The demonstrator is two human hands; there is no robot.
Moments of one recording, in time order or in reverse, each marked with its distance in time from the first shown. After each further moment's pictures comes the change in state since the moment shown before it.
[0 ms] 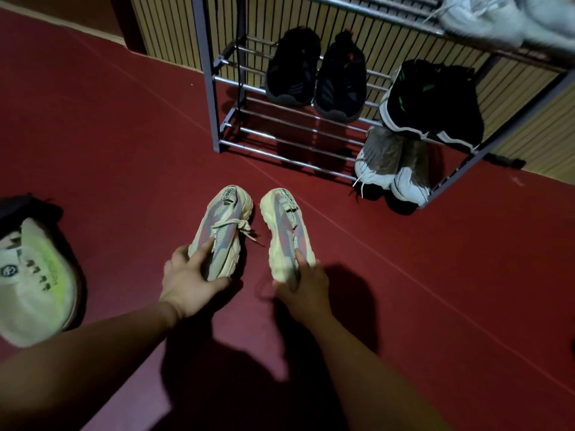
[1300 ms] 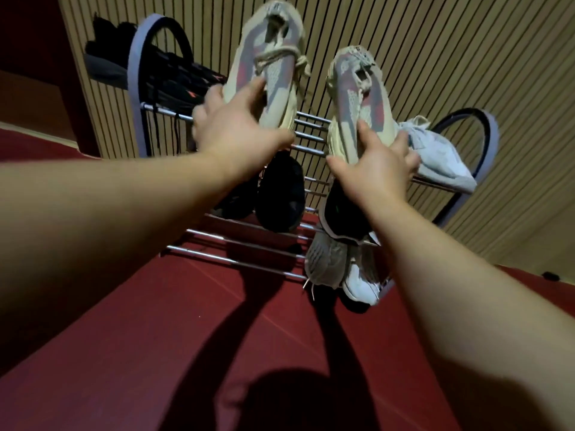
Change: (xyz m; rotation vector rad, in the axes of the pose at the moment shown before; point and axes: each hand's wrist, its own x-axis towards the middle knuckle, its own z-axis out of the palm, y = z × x) left_hand 0.063 0.331 -0.148 -0.210 0.546 0.594; right_hand 0.086 -0.154 -0.318 -0.167 0.737 -0.123
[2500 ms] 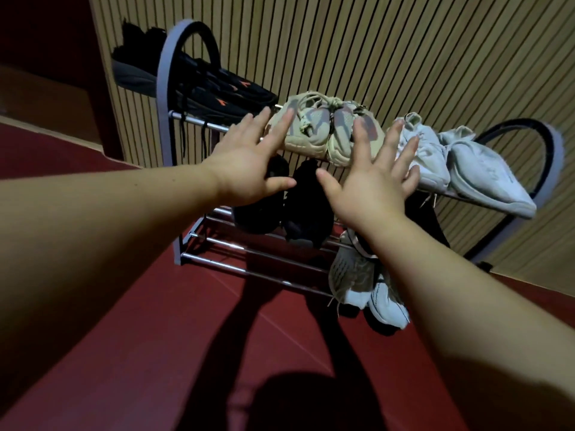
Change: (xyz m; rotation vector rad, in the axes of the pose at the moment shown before) left_hand 0.035 -0.065 0.001 0.483 -0.365 0.331; right_hand 0.004 -0.034 0.044 -0.242 -0.066 -0.158
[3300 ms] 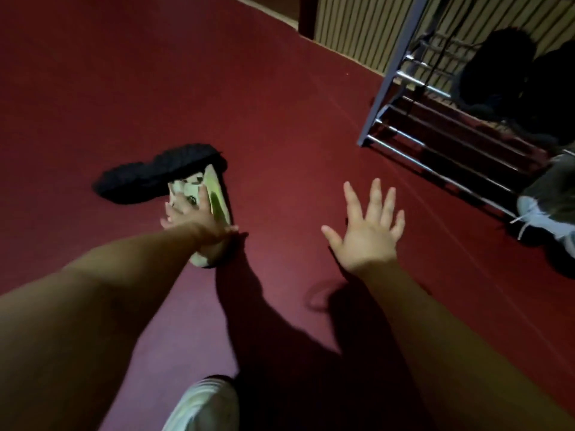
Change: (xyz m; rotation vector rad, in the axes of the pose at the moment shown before) left_hand -0.401 -0.175 0.081 0.084 -0.500 -1.307; right_hand -0.263 -0.127 0.137 0.078 -0.556 -0.416
